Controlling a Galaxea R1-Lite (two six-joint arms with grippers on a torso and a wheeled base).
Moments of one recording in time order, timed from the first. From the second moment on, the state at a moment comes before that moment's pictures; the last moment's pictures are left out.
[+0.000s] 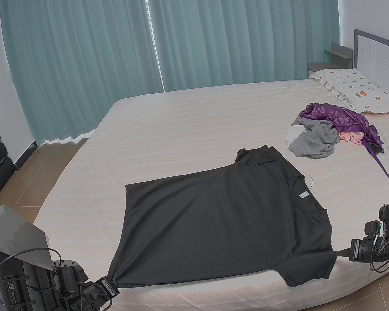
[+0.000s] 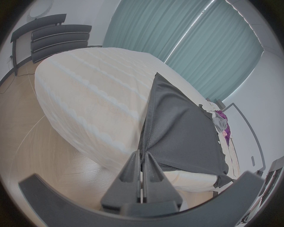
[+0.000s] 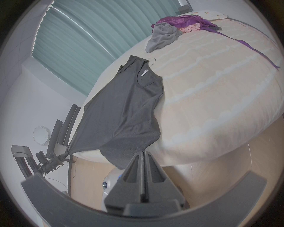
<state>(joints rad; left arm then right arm) -0.10 2.33 -0.08 -1.55 -0.07 -0.60 -0.06 2.27 -0.02 -1.41 0.41 0.39</state>
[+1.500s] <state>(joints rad) -0.09 2.29 -0.02 -1.48 -0.08 -0.49 -0.02 2.28 -0.02 -1.52 0.37 0.36</state>
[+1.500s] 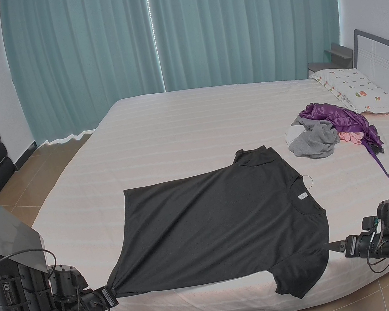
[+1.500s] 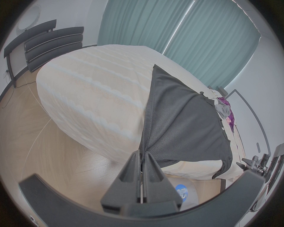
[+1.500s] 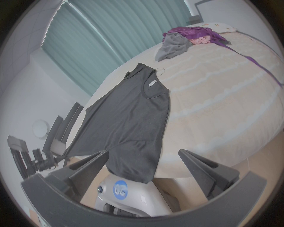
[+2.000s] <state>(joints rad) -0.09 2.29 -0.02 -1.49 -0.08 -0.49 0.08 2.46 -0.23 -1.55 0.25 0.50</state>
